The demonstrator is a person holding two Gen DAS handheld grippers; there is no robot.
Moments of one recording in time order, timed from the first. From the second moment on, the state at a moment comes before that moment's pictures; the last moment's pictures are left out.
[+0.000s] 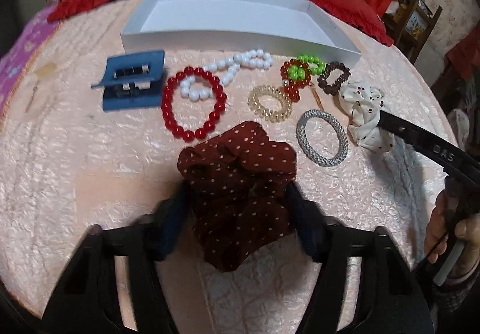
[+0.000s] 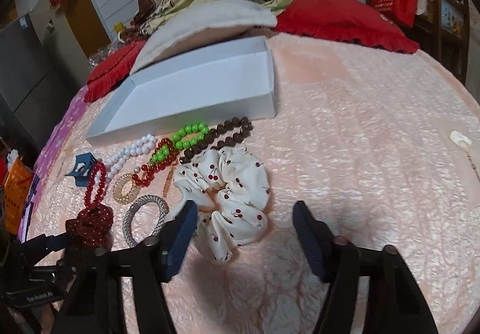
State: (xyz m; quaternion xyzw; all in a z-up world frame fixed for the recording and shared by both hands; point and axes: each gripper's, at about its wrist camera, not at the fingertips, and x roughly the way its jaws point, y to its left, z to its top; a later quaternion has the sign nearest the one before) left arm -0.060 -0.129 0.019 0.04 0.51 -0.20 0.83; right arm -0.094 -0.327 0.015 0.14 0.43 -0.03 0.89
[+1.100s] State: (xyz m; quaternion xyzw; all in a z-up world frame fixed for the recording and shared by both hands) left arm 0.055 -0.096 0.124 0.07 0.45 -0.17 0.87; right arm -0.025 -0.316 0.119 0.12 0.36 0.02 0.92
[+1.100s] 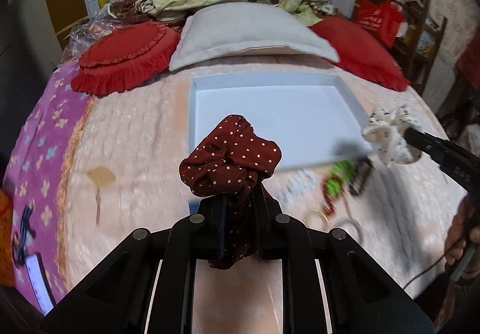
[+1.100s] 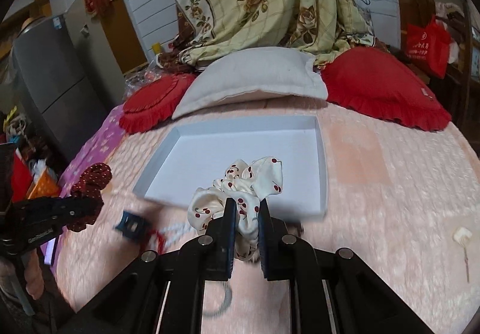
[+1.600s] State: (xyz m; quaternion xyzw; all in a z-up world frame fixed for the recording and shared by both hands) left arm 0.203 -0.137 0.054 0.08 0.49 -0.13 0.86; right arm 0.105 -0.341 0.053 0.11 0.43 -0.02 0.90
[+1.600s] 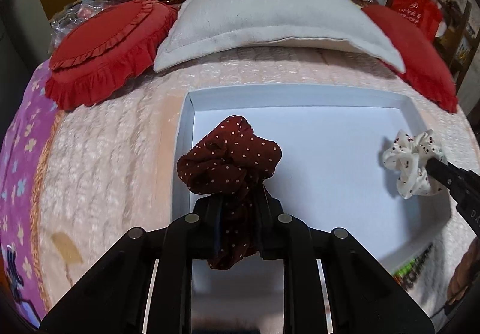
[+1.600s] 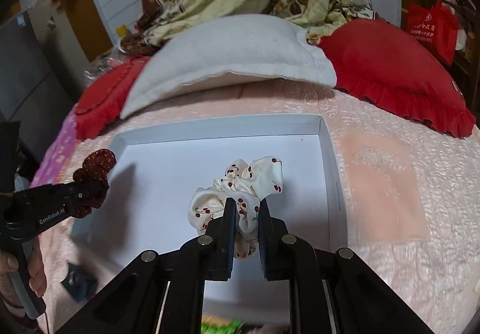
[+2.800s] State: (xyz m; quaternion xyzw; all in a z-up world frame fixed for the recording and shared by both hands) left arm 0.018 -0.059 0.078 0.00 0.48 -0.16 0.86; right arm -0.077 -0.288 0.054 0.10 0.42 0.02 0.90
